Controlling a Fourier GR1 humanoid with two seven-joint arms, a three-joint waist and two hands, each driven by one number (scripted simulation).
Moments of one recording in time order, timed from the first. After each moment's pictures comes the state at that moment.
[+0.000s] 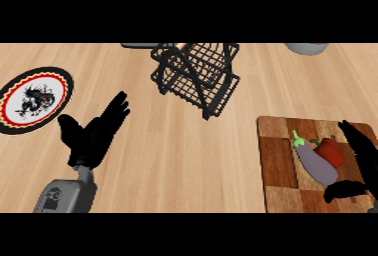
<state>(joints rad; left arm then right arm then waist) -0.17 0.11 -0.05 -1.49 0.12 -0.06 0.24 -0.03 -0.36 -0.24 -1.20 0.83 -0.13 -0.30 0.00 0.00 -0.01</state>
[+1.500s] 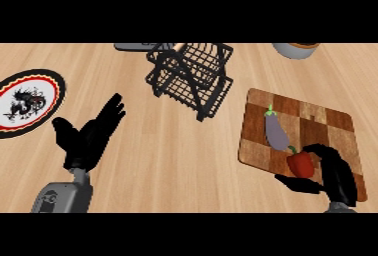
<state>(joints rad) -0.15 0.11 -0.01 -1.49 0.10 -0.07 0.23 -0.03 -0.15 -0.24 -1.12 0.90 -0.32 -0.22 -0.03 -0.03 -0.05</state>
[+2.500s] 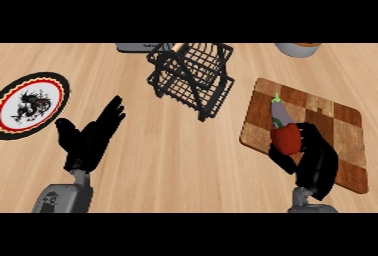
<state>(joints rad) -0.14 0.11 -0.02 -1.48 0.09 -0.07 0.25 -0.01 0.00 0.08 -1.60 1.04 -0.56 0.54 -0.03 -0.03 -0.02</state>
